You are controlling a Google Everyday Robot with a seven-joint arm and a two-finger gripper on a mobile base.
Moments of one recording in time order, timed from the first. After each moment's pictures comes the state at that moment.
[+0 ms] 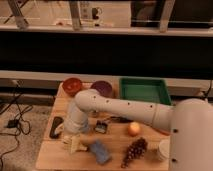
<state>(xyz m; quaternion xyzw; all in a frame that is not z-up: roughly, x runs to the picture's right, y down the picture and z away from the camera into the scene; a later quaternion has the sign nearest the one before) -0.210 0.247 0.687 -0.41 -0.43 -0.22 0.78</state>
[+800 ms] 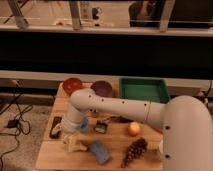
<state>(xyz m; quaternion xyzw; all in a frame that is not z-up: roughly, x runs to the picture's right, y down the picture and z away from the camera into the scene) -0.216 0.246 0.693 -0.41 -0.43 -0.23 0.77</state>
